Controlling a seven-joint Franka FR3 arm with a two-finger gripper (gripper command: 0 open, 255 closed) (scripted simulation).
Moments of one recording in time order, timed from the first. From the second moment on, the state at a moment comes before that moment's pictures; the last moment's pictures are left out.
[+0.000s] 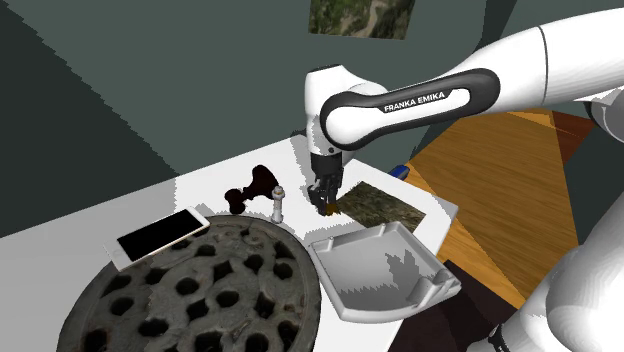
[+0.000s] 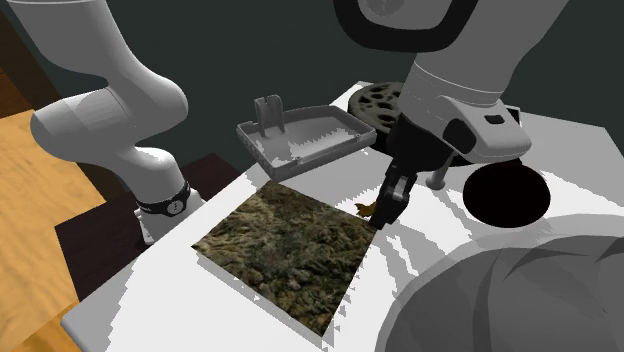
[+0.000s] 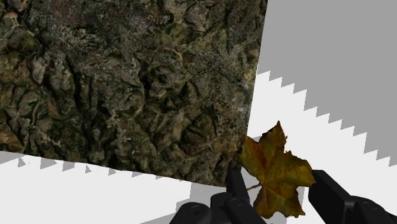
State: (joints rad) arm 0.04 0.06 0.36 -1.98 -0.05 1.86 0.10
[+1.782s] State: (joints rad) arm 0.04 0.02 0.36 -1.75 -0.04 1.59 0.08
